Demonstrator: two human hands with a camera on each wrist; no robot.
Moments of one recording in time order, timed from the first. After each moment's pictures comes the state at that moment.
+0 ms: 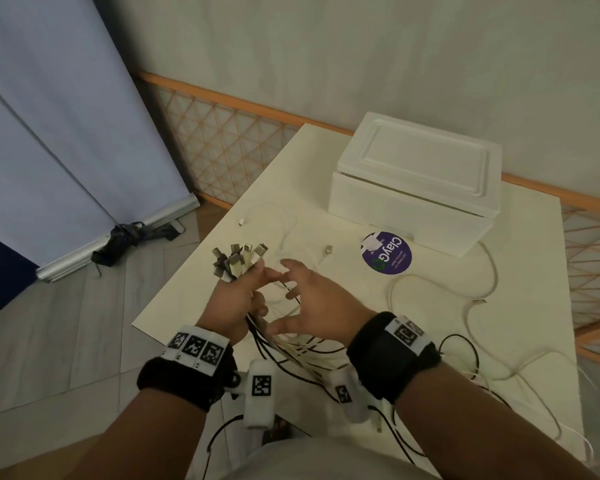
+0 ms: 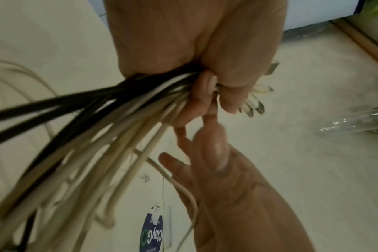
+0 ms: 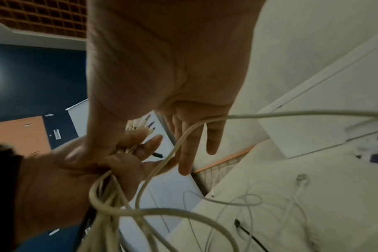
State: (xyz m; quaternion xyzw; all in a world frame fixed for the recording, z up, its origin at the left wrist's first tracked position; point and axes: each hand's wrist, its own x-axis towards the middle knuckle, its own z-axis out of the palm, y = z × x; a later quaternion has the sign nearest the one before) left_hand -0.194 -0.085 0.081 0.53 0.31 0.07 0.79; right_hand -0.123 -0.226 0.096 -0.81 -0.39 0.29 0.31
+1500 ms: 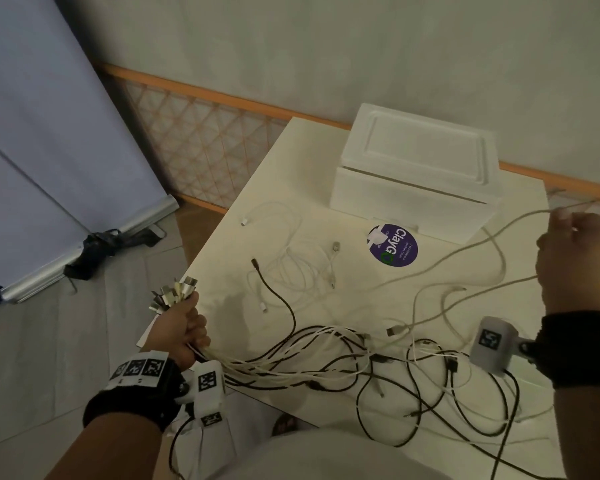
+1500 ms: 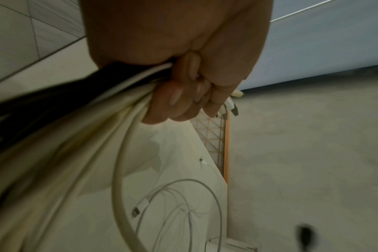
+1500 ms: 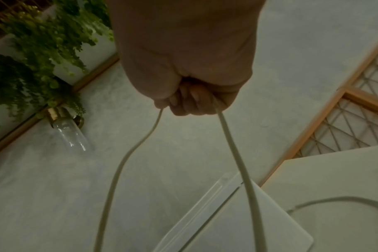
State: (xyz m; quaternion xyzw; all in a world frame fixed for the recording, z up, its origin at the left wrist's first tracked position) left_hand -0.234 0.049 0.010 0.37 0.48 -0.01 0.80; right_hand -0.013 -0.418 0.105 -0.85 0.14 -0.22 0.46
